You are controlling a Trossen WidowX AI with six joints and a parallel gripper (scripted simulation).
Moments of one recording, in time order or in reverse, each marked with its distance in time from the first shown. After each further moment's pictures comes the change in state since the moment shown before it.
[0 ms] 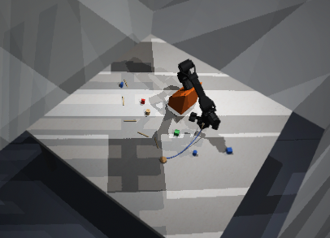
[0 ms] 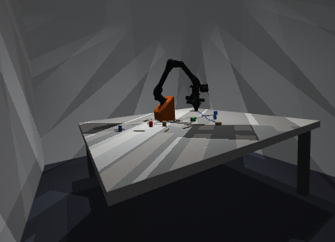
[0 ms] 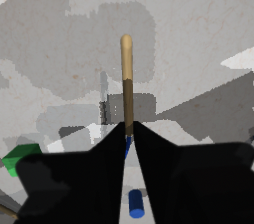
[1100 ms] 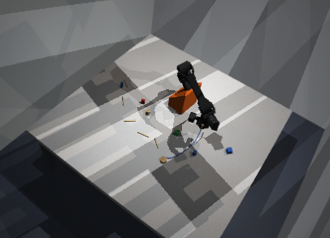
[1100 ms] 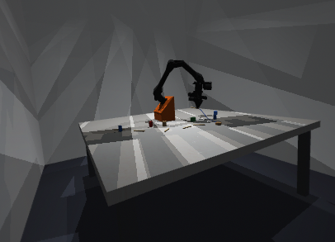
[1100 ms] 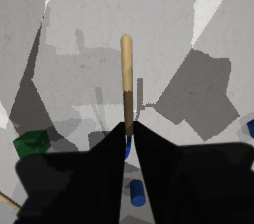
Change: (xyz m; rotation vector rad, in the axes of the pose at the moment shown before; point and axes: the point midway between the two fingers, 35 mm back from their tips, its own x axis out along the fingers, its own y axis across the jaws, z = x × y) arm -0.024 0.002 -0.021 0.008 -0.086 0.004
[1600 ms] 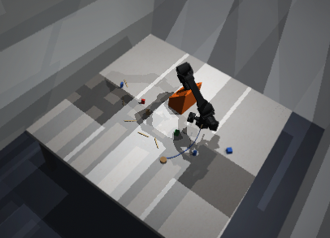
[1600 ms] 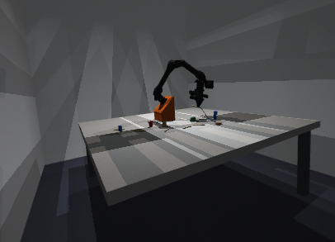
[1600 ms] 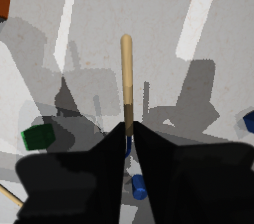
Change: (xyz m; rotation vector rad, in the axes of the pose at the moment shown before) arm -0.015 0.004 -0.010 0.001 -0.051 0.000
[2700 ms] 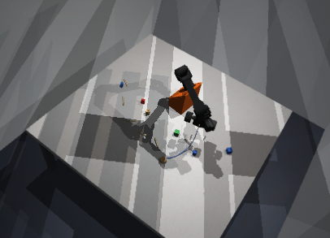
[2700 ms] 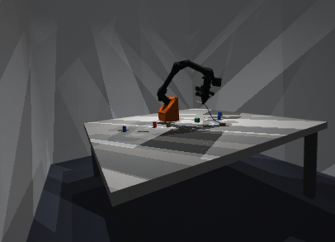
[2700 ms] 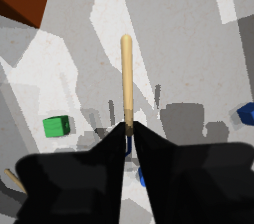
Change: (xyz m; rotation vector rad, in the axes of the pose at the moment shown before) arm -0.034 0.016 -0.018 0.000 -0.114 -0.001
